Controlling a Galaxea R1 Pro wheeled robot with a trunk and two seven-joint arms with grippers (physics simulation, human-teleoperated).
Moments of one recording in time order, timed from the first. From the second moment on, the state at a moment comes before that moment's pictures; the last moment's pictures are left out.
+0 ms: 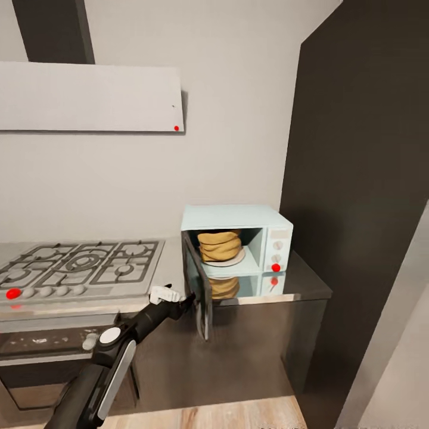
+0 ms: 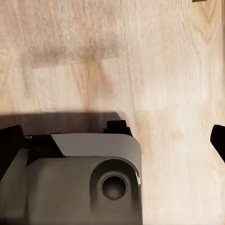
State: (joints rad) left arm -0.32 0.01 -0.13 -1.43 0.12 0.29 -0.38; right arm -0.23 -0.01 -0.25 0.03 0.22 -0.08 -0.03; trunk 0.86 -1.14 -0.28
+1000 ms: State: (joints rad) left arm -0.32 -0.01 -0.11 -1.43 0.11 0.27 -0.36; right arm -0.23 -0.01 -0.25 0.03 0.22 -0.08 -0.03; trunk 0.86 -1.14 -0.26
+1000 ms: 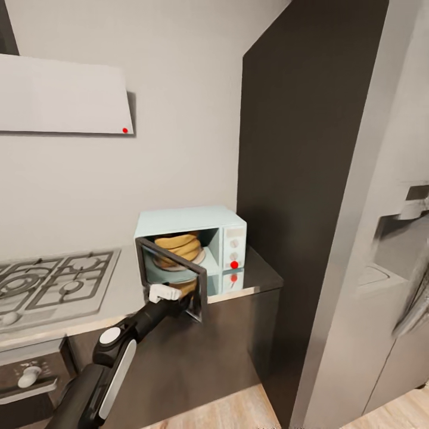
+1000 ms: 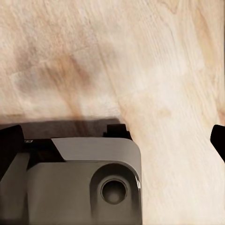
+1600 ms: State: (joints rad) left arm -0.32 -0.01 -0.13 -1.43 0.12 0.27 -0.37; right arm -0.23 -0.01 -0.25 0.03 0.22 -0.07 -0.03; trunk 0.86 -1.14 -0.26
